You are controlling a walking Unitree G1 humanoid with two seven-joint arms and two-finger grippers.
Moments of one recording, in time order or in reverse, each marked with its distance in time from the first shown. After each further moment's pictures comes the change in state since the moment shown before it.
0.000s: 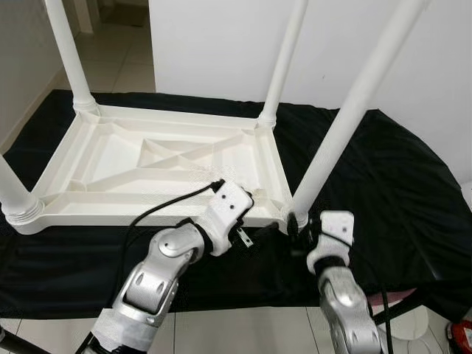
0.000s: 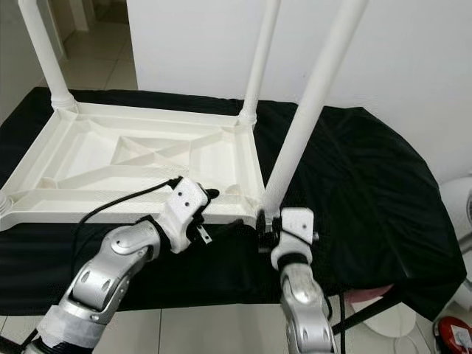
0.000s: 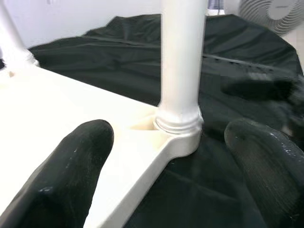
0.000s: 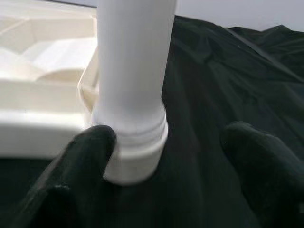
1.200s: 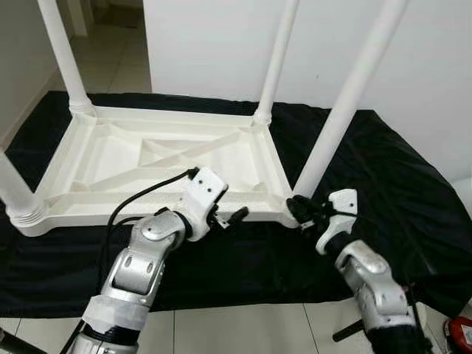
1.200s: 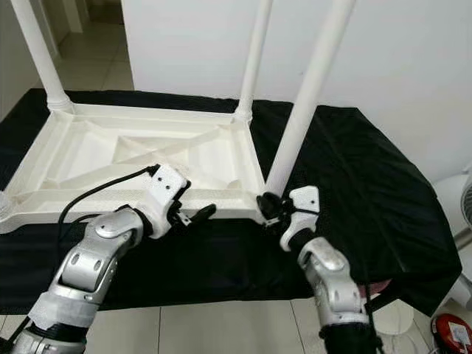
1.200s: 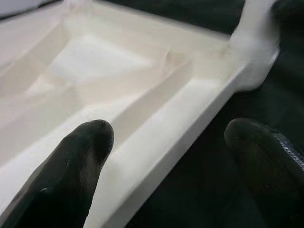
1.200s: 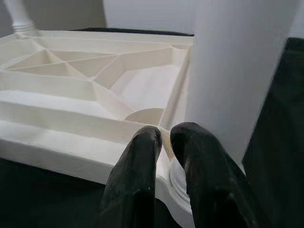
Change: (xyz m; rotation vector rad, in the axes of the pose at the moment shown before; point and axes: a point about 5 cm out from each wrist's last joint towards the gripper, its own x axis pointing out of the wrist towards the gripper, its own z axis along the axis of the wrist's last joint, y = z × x) left arm -0.020 0.046 -0.029 0.014 0.254 0.196; right arm 0.056 -0.037 0.029 0.106 -0.044 0.364
